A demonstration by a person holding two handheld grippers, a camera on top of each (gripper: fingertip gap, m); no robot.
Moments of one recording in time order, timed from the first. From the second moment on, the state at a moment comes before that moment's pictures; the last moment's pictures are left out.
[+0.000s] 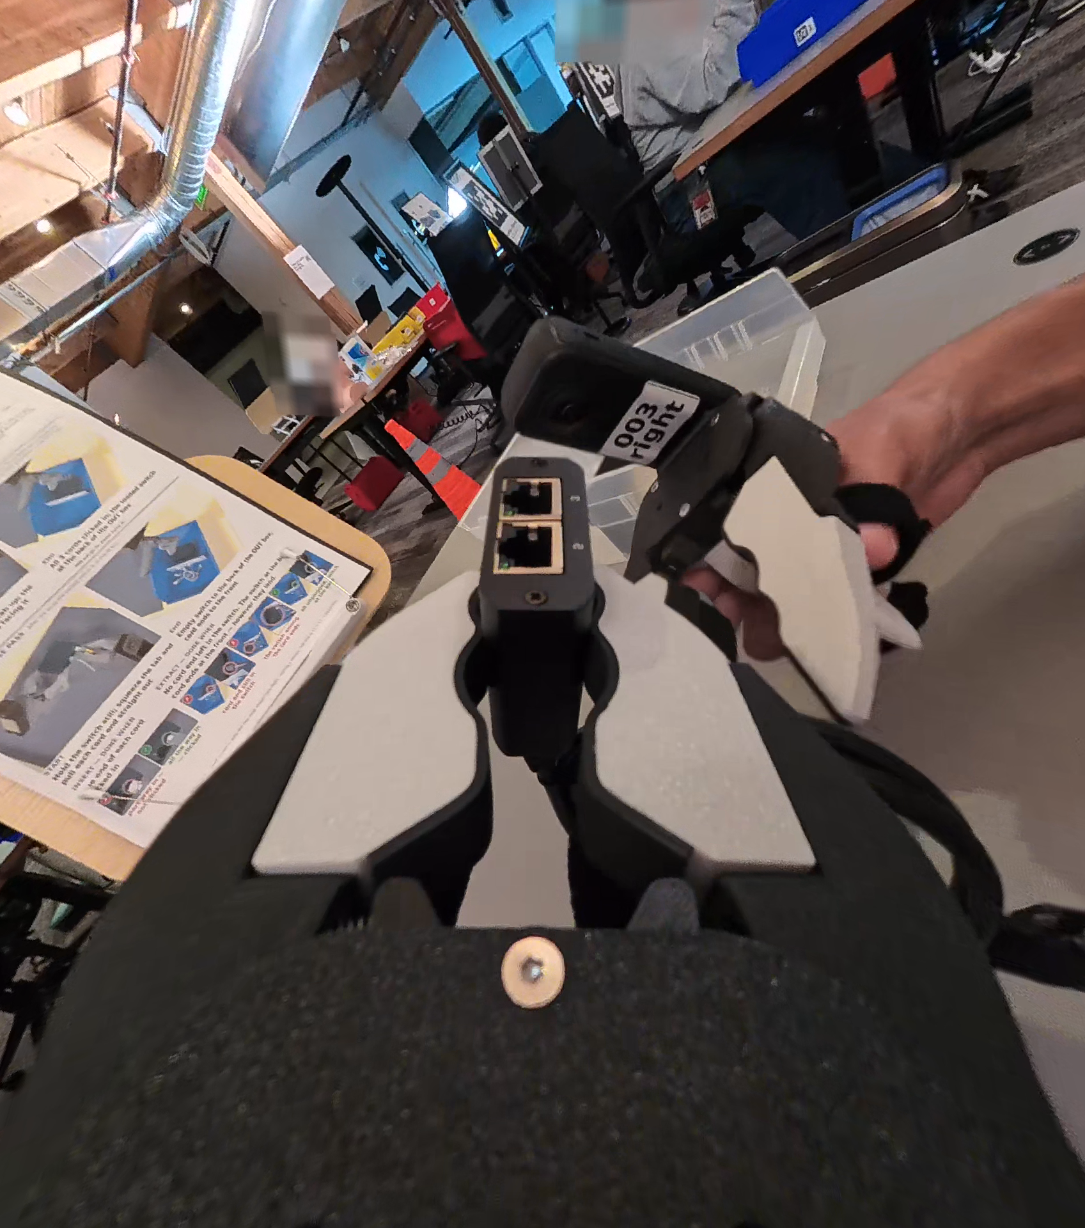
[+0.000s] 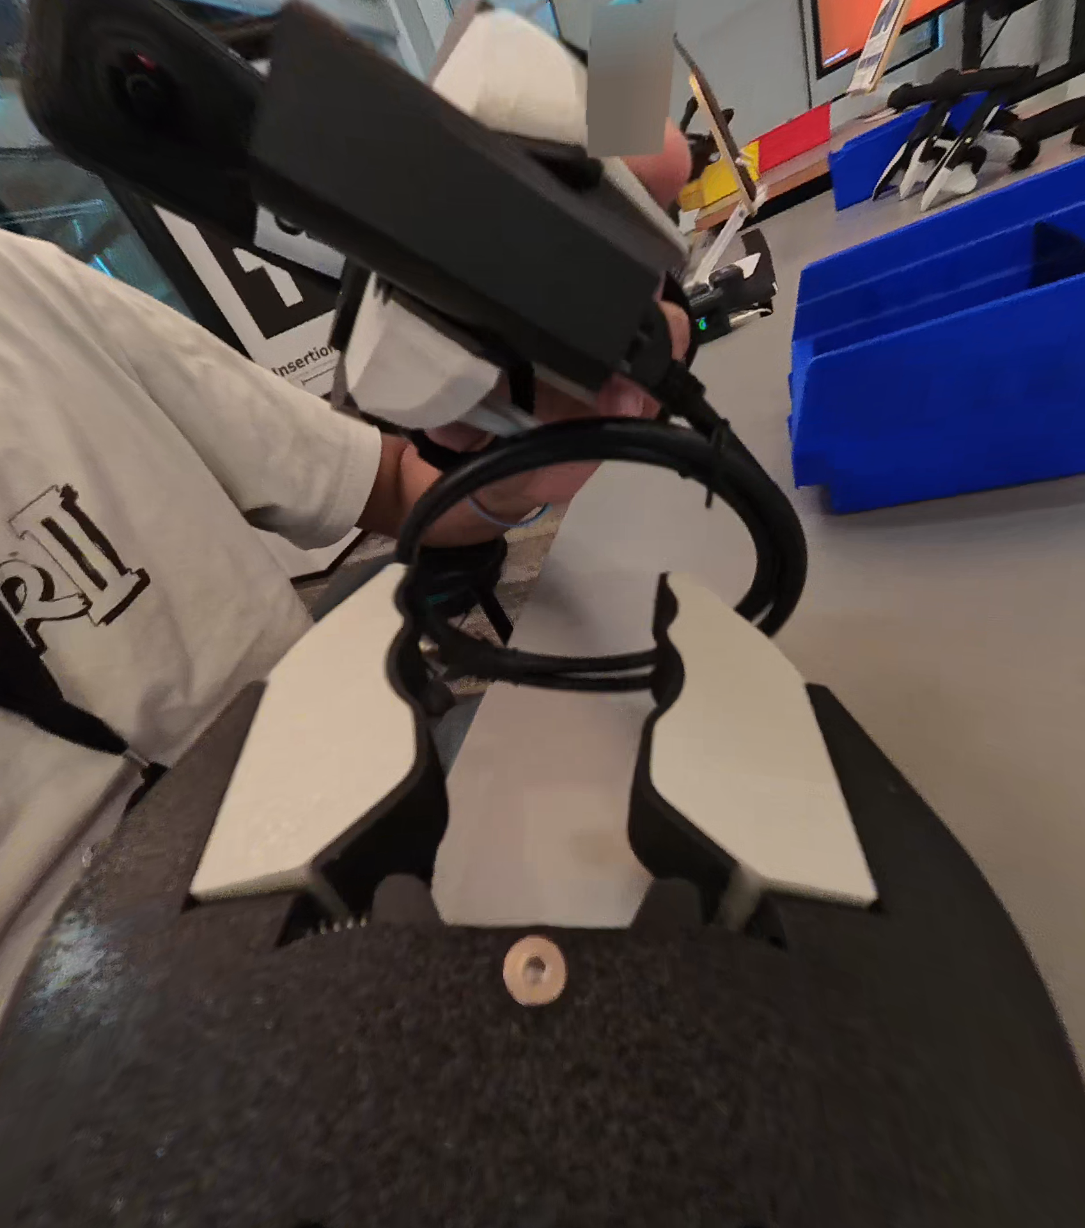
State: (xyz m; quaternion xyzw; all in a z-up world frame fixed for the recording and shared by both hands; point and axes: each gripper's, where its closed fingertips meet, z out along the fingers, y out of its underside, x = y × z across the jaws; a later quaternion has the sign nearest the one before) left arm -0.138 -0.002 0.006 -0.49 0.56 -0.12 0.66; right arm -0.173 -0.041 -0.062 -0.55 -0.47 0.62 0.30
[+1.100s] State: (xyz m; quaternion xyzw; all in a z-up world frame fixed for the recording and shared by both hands) left arm -0.146 0.036 -0.045 -0.64 0.53 -0.17 0.53; right arm -0.069 0.064 -0.068 -0.69 -0.57 -0.13 0.43
